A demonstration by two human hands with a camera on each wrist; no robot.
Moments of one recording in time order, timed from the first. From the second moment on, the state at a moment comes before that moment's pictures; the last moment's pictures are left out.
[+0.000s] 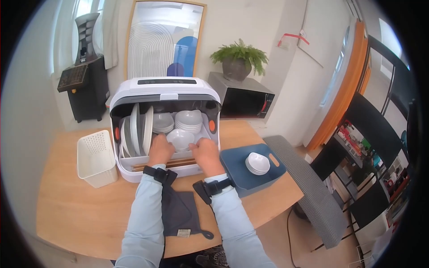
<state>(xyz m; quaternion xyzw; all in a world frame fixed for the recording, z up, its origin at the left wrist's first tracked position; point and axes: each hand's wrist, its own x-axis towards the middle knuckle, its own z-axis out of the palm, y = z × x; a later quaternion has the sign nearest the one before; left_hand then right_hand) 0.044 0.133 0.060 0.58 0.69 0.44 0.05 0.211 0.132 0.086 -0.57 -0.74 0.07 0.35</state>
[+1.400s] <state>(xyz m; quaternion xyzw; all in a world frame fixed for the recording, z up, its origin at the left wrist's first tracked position) 0.052 0.129 0.060 0.57 0.70 0.43 0.04 0.224 0.120 0.134 -0.48 -0.68 0.13 0.54</state>
